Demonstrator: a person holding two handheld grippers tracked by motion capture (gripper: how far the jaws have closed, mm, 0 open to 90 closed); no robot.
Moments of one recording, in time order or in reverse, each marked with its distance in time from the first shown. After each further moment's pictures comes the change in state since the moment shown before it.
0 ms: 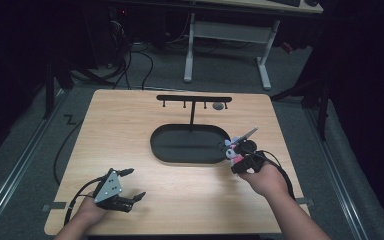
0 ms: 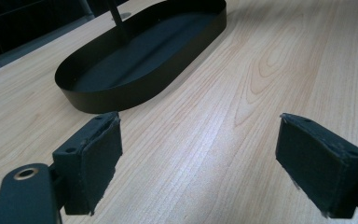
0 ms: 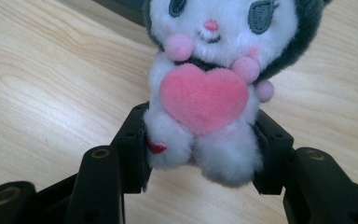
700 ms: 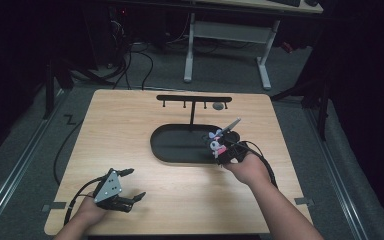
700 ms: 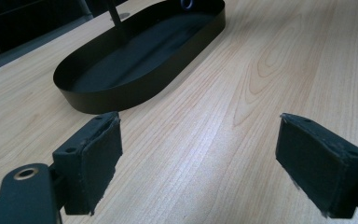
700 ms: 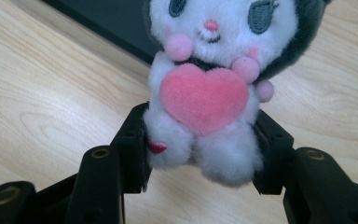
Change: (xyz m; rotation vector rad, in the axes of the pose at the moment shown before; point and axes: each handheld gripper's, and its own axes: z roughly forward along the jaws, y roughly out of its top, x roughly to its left) left arm 0.000 0.000 0.000 0.000 -0.004 0.002; right arm 0.021 0.043 0.014 -0.030 0.051 -0.040
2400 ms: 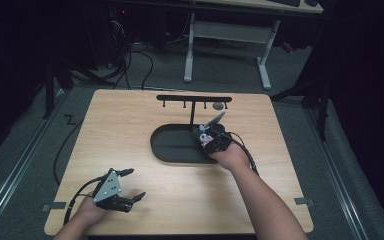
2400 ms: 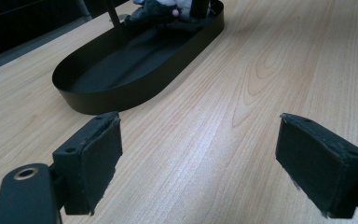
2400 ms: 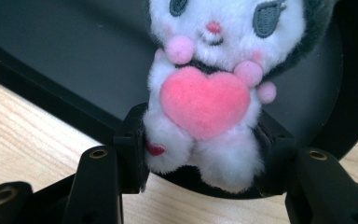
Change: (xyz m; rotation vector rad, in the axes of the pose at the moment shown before) left arm 0.001 0.000 -0.001 -0.005 -0.008 -0.006; right arm -0.002 0.049 0.055 0.019 0.032 0.050
